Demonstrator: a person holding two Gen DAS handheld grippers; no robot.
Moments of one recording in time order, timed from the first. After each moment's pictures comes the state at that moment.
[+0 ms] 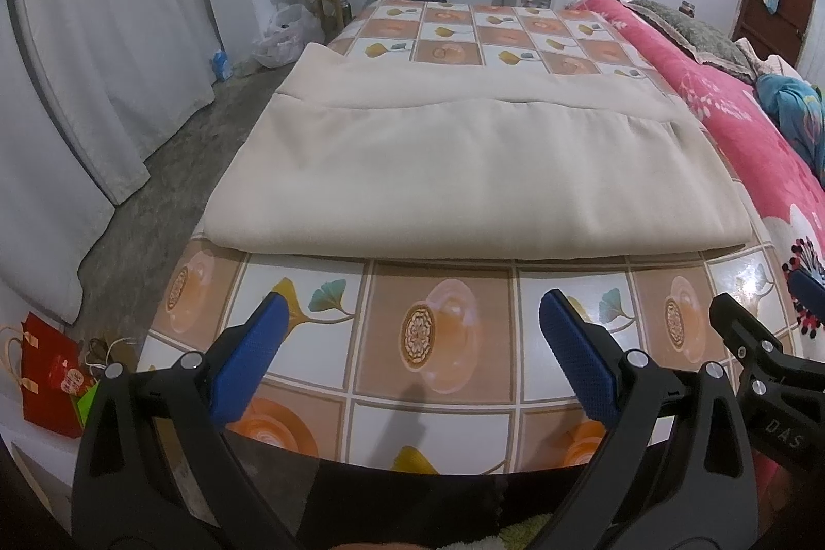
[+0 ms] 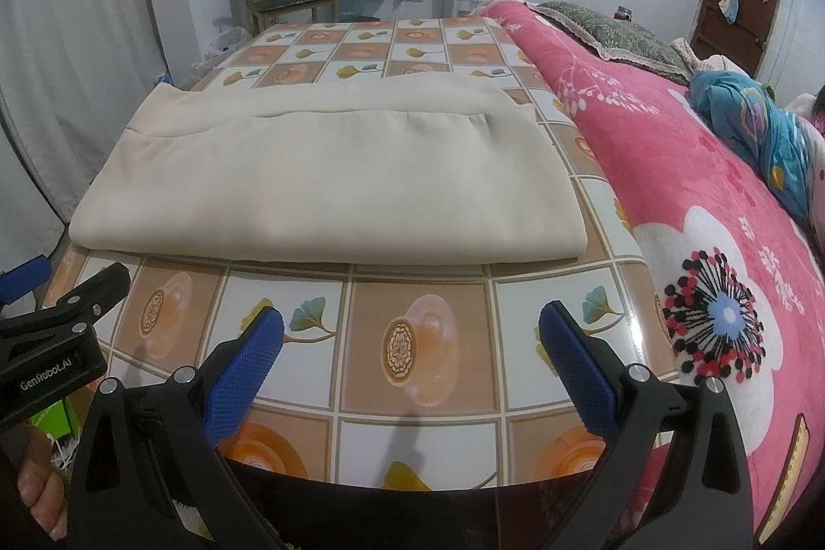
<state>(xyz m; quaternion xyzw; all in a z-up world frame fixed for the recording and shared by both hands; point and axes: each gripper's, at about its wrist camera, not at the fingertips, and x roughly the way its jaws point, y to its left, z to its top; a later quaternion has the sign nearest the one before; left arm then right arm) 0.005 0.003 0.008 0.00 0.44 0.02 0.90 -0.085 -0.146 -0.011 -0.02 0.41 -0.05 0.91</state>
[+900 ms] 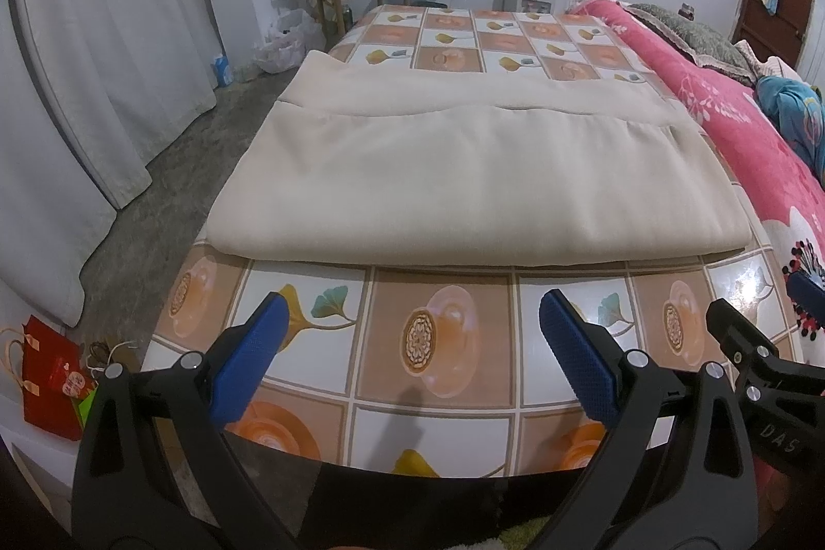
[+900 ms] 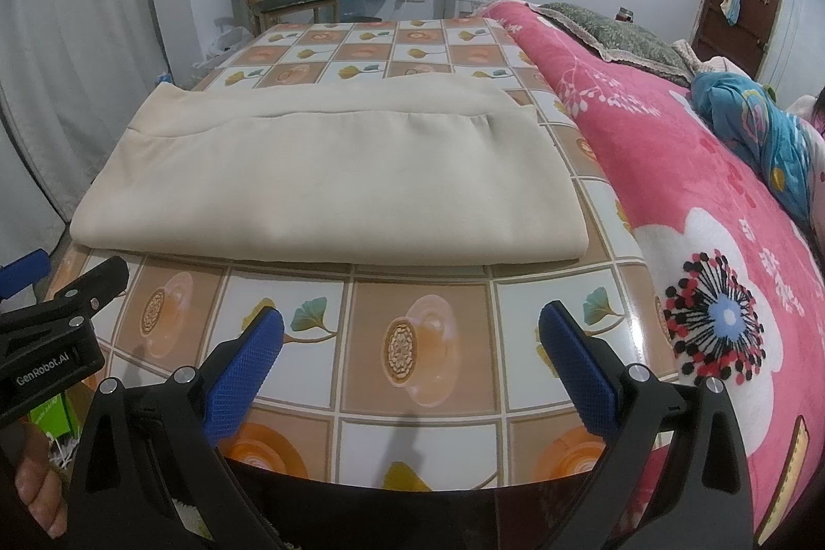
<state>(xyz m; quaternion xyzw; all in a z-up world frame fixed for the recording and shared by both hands) 0.005 0.004 0.013 0.00 0.43 0.02 0.90 -0.082 -0.144 -0.009 -0.02 0.41 -0.05 0.91</state>
